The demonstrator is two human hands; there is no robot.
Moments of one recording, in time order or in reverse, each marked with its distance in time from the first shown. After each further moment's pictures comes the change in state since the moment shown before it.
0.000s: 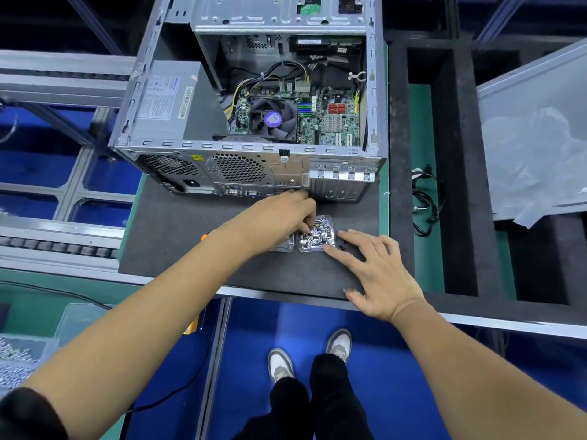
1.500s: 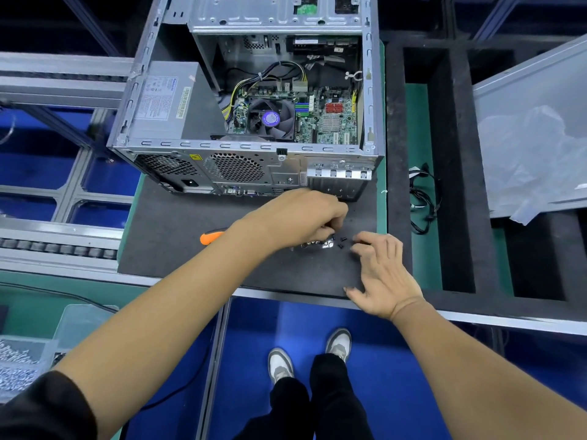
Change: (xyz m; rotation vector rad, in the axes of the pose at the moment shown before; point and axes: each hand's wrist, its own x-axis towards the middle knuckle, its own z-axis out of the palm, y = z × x) left_hand 0.021 0.032 -0.015 0.011 -0.010 0.128; right_hand -0.005 0.000 0.012 0.082 0.277 0.053
